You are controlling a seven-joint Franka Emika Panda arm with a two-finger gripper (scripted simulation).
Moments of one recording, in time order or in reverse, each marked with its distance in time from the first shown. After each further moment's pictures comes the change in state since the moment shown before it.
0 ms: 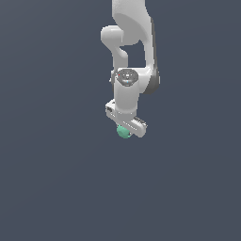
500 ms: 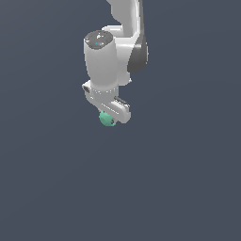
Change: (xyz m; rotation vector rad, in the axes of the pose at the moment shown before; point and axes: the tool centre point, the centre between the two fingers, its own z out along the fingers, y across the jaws) arm 0.047 0.055 -0.101 0.001 0.001 0.002
